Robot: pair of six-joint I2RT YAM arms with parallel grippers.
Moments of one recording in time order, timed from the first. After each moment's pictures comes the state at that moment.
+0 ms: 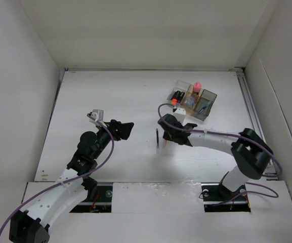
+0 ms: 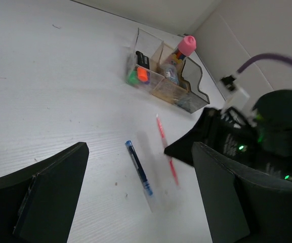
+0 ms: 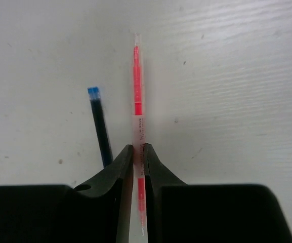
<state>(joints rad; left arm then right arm) -0.50 0.60 0.32 0.25 0.03 -0.59 0.85 1.63 0.93 -0.29 0.48 0.92</state>
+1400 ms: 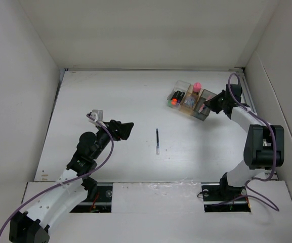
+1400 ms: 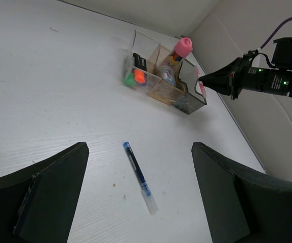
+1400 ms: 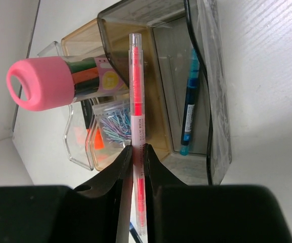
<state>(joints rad) -0.50 0.59 0.32 0.25 0.04 -0.59 -0.06 1.61 1.01 -0.10 -0.17 0.93</state>
